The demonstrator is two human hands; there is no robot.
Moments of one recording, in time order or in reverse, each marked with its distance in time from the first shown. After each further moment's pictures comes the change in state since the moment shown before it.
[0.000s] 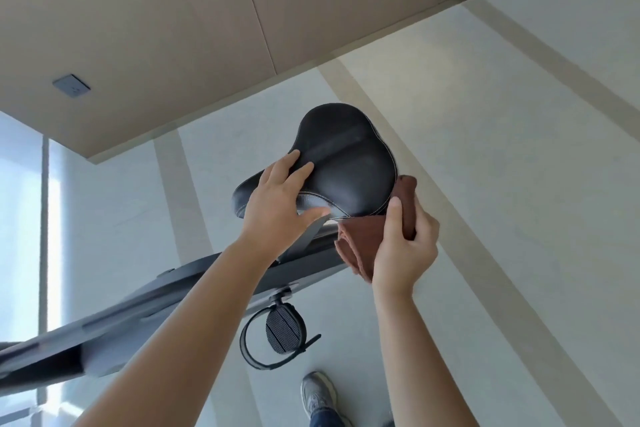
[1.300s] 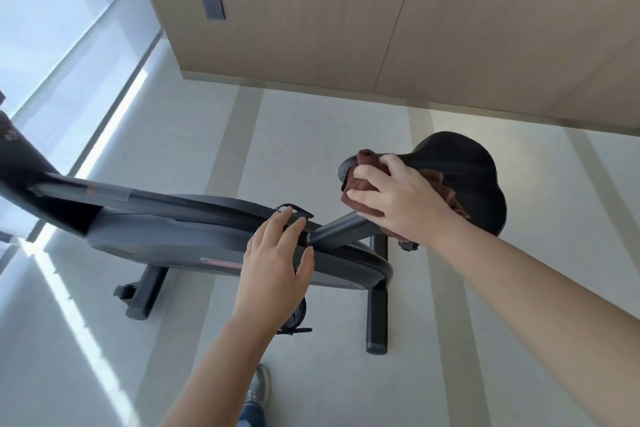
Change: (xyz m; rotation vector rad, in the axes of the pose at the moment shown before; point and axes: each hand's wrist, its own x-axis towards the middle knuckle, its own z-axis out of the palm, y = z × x) left_hand -0.163 -0.025 0.013 -0.191 0.386 -0.552; right_hand -0.005 -0.039 0.085 -0.847 -1.426 -1.938
